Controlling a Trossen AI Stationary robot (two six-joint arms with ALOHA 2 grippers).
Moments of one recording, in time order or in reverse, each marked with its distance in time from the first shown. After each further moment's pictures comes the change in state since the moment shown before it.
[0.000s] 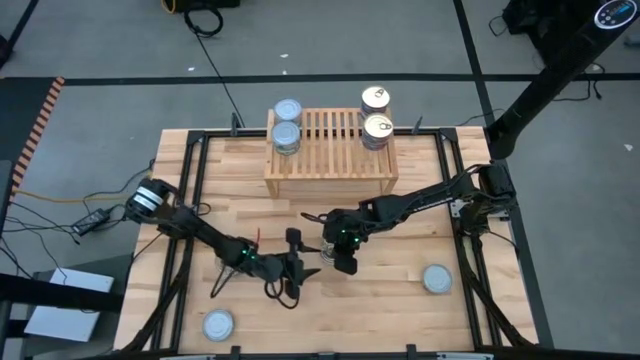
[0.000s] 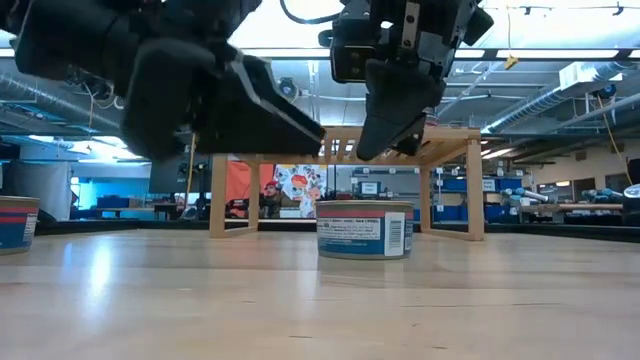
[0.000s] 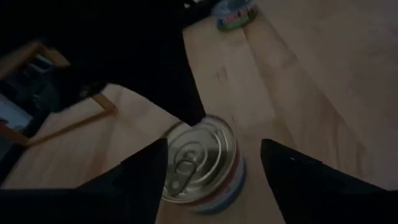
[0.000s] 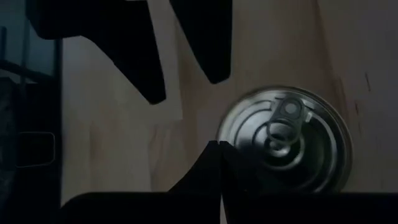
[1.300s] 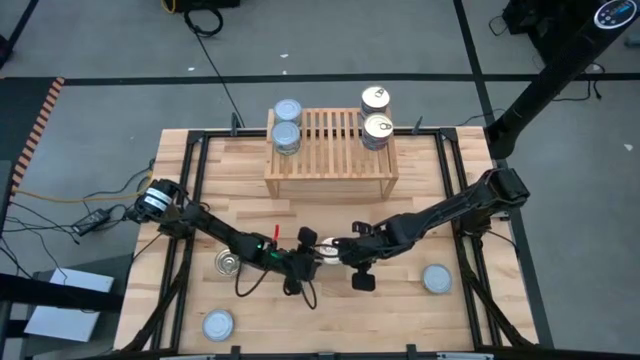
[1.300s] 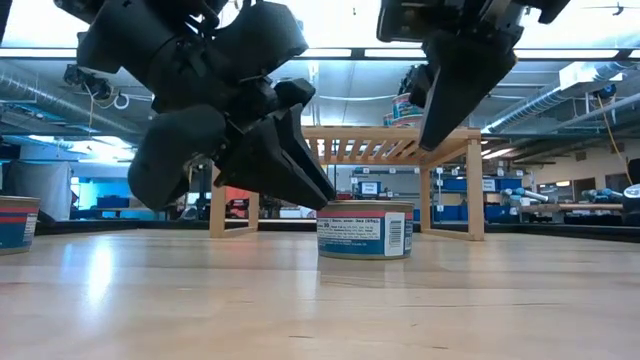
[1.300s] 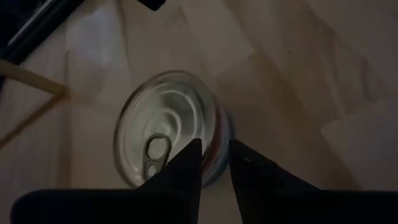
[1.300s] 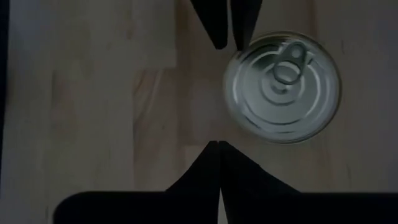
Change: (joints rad) left arm 0.087 0.061 0.175 -0.408 0.183 0.126; right arm 0.195 -0.072 0.000 -0.195 0.307 -0.030
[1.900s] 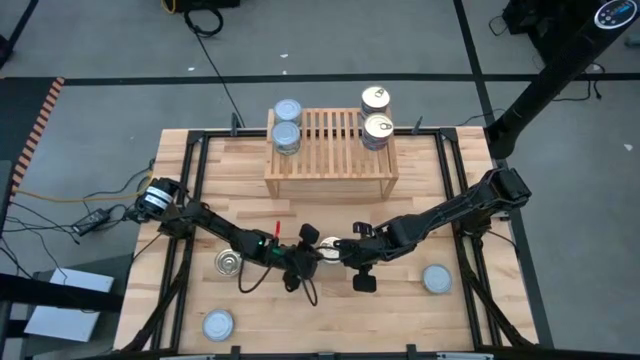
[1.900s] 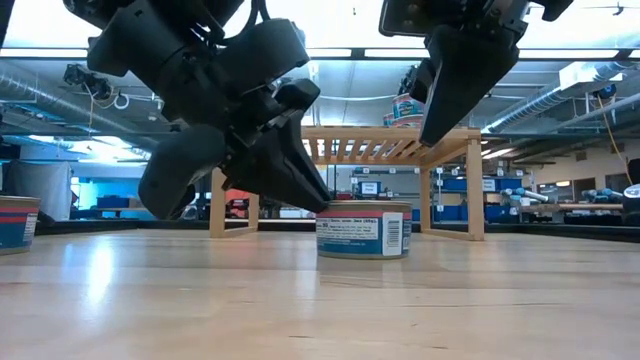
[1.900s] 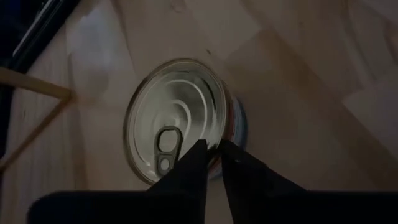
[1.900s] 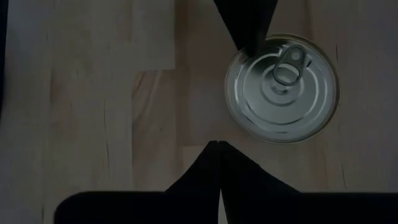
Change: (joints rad) left arm 0.027 -0.001 0.002 -0.038 0.005 0.112; right arm 0.018 -0.009 0.000 -0.003 0.028 -0.003
